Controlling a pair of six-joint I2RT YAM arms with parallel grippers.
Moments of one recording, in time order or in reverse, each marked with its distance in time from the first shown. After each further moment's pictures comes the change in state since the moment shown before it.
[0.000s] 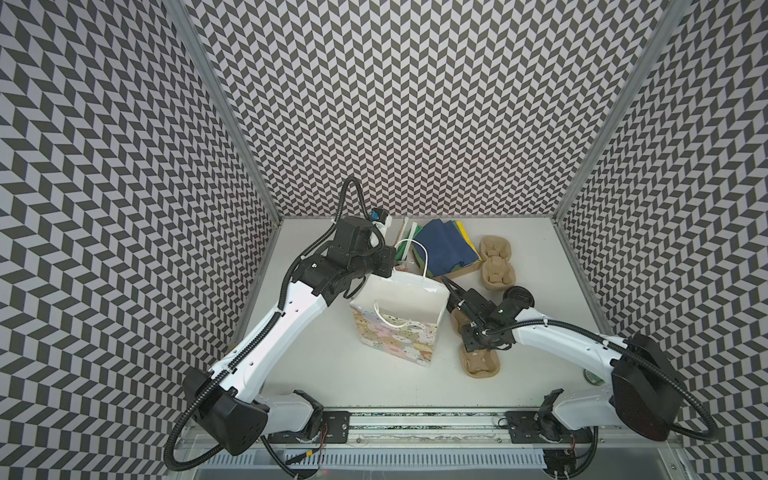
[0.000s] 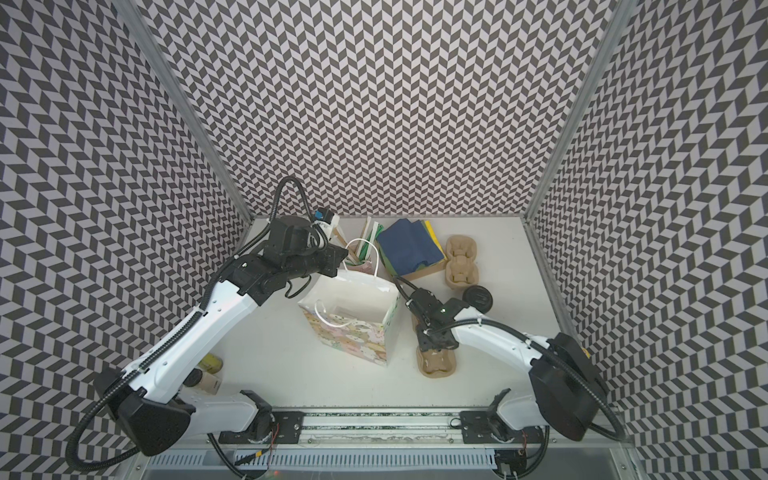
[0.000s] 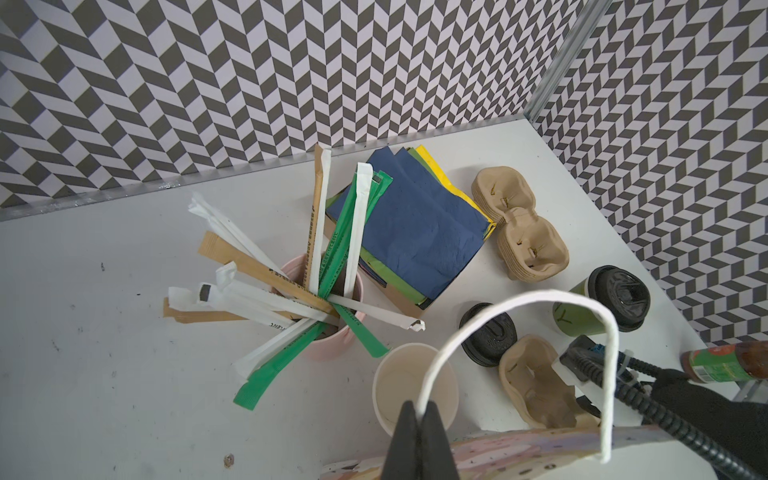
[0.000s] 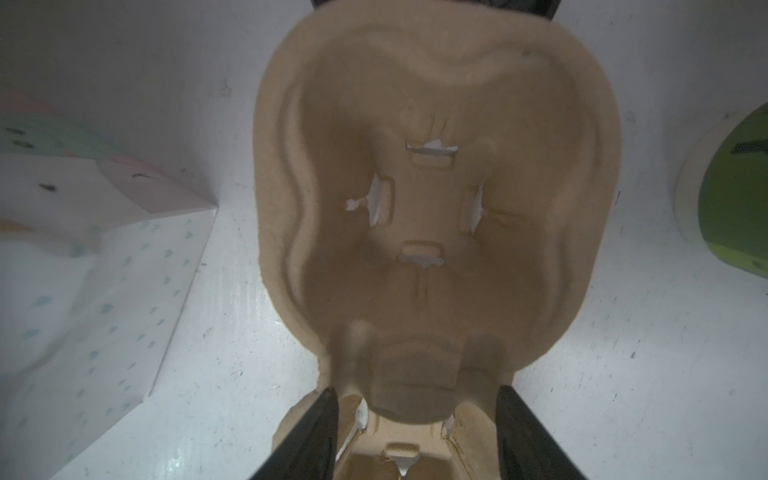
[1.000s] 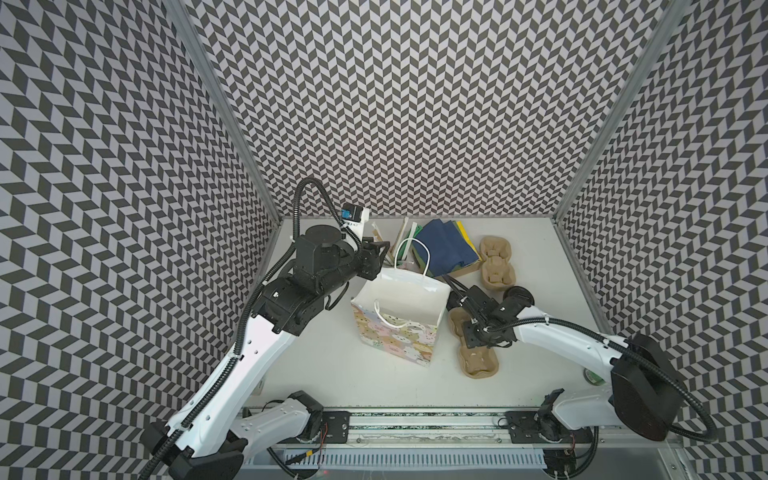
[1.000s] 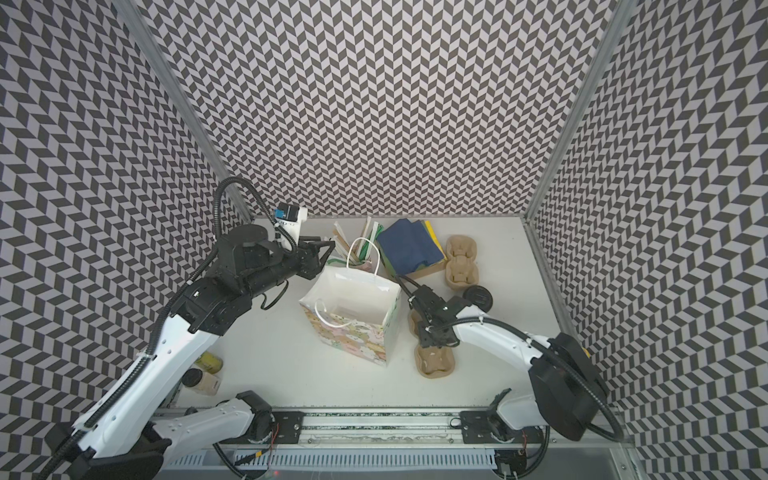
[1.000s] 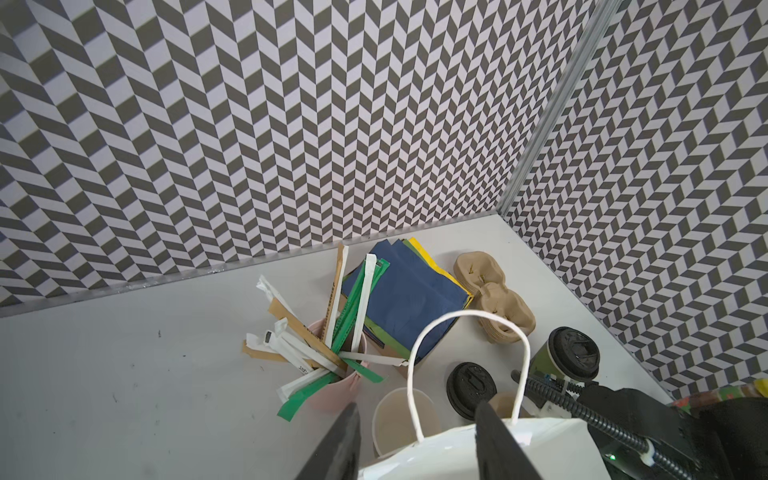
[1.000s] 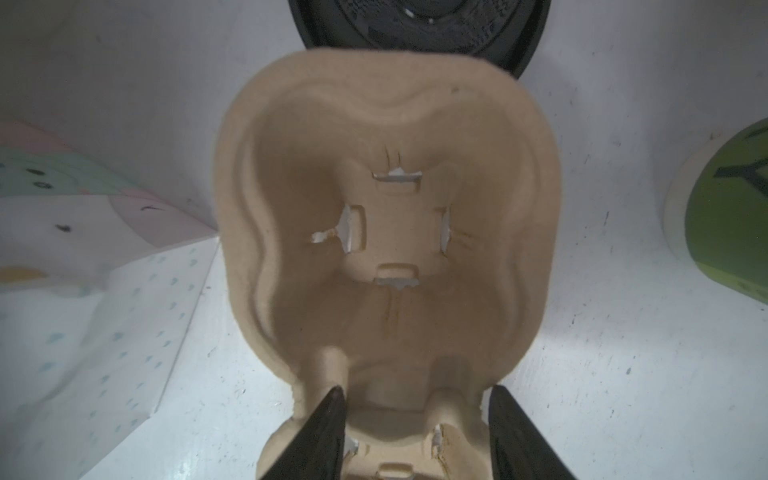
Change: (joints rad) left arm -0.010 -0.240 -0.042 0.083 -0.054 -0.019; right arm -0.017 -0.014 0.000 0.024 -0.003 -0.013
